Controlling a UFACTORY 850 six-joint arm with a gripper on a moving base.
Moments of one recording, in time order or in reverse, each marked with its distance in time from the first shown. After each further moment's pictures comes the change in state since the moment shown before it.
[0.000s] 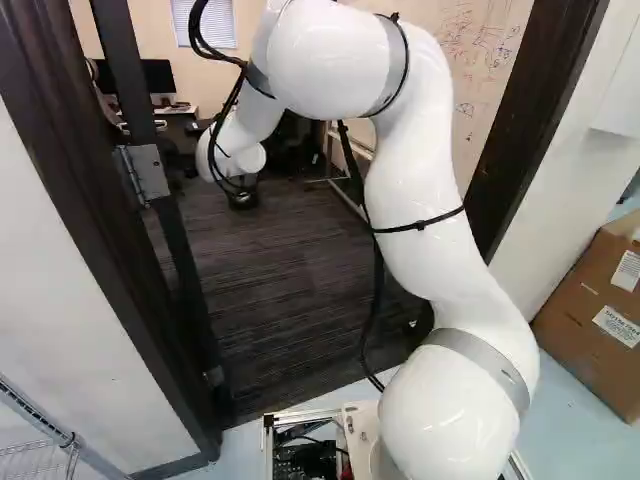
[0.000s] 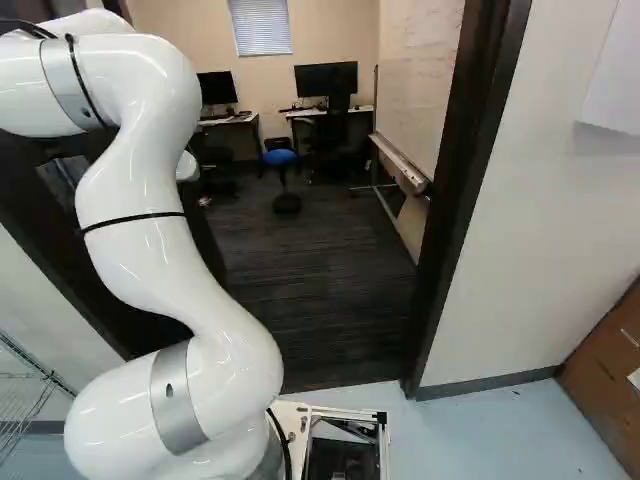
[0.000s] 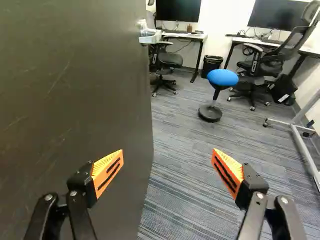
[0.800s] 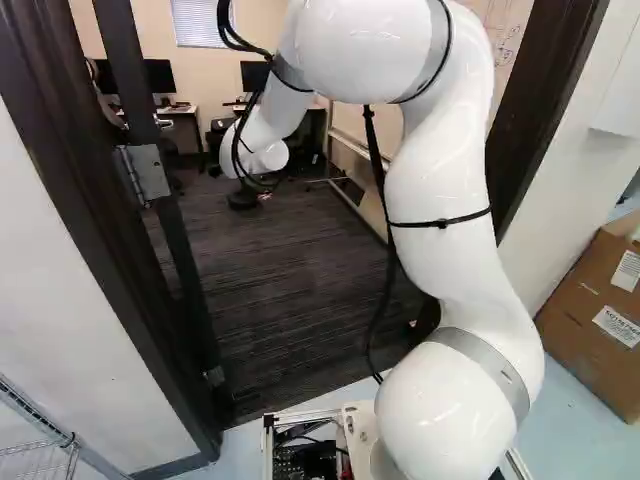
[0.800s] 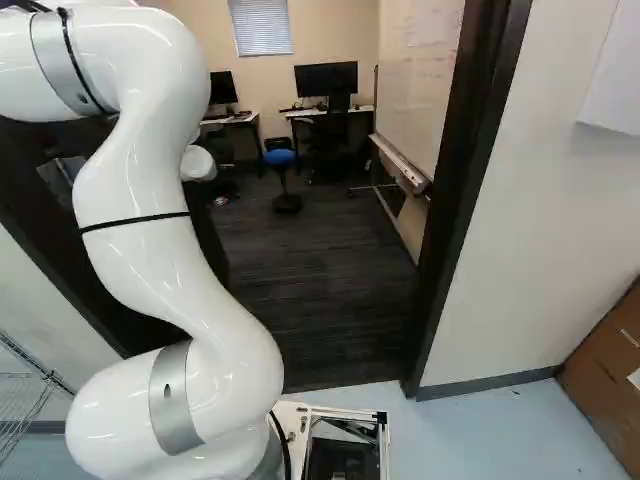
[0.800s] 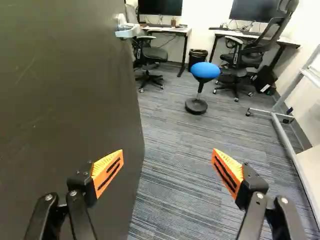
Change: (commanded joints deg) arm -4.9 5.2 6.8 0.0 0.0 0.0
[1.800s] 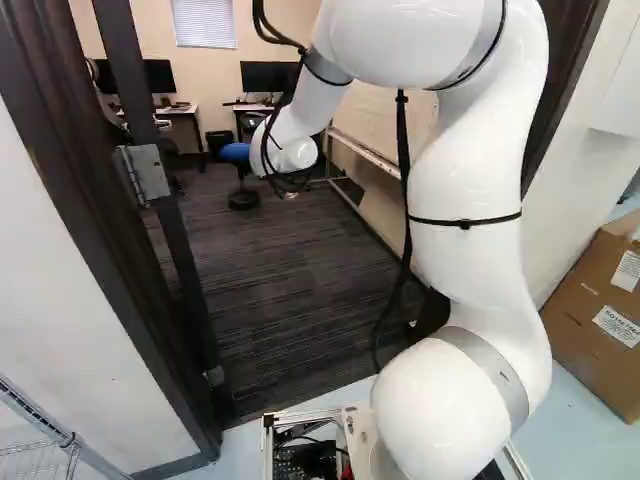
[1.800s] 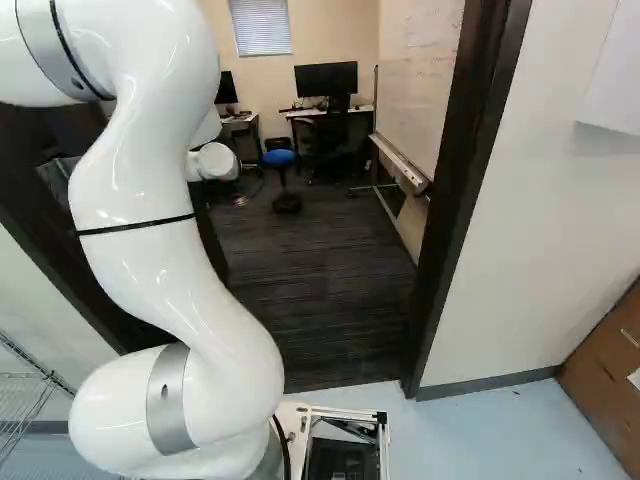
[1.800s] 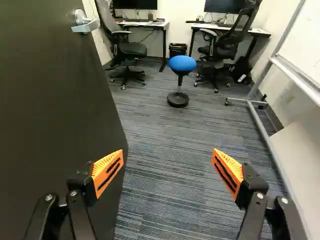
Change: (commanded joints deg) arm -6.8 5.3 6.6 0.0 0.0 0.0
